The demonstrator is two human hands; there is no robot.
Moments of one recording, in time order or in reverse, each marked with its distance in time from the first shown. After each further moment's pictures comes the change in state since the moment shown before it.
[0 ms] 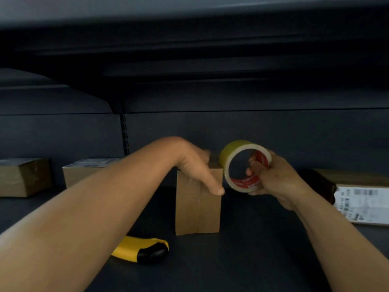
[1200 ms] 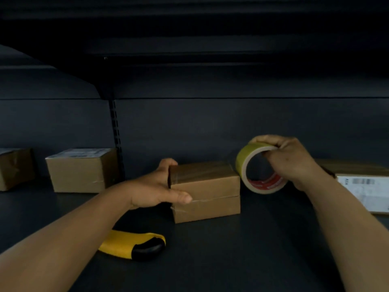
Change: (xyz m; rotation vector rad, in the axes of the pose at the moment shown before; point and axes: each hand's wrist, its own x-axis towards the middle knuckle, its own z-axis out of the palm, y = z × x) left_hand 0.011 -0.080 0.100 -0.872 0.185 0.239; right_hand 0.015 -0.001 -0.021 -0.246 0.074 -0.093
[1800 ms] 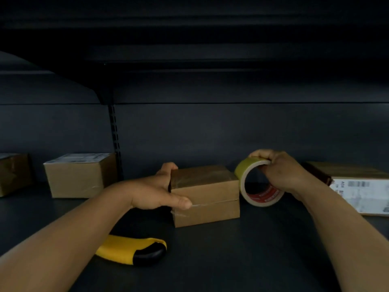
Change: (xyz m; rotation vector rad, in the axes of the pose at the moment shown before) left_hand -0.002 0.012 -0.007 0.216 -0.079 -0.111; right_hand 0.001 0.013 0.002 -0.188 -0.162 0.056
